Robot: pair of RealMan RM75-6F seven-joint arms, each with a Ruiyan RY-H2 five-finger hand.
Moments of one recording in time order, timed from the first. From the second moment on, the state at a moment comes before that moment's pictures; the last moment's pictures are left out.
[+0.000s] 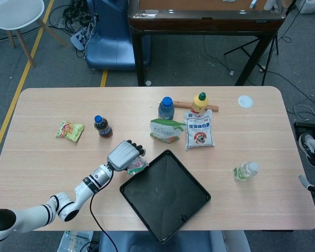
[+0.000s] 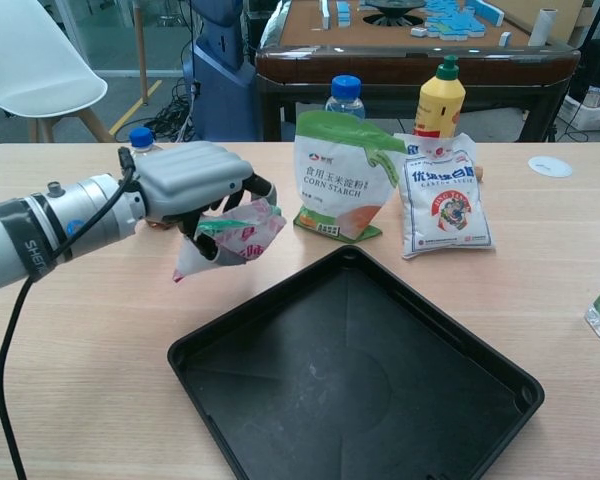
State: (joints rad) left arm -0.87 -1.70 -0.09 -1.14 1.55 1.00 0.14; right arm 0.00 -0.94 0.13 -1.76 -1.44 1.60 -0.08
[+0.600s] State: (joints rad) left arm -0.79 -1.79 -0.01 -1.08 1.66 1.18 0.80; right arm -0.01 -0.95 0.12 -1.74 -1.44 1.60 -0.05
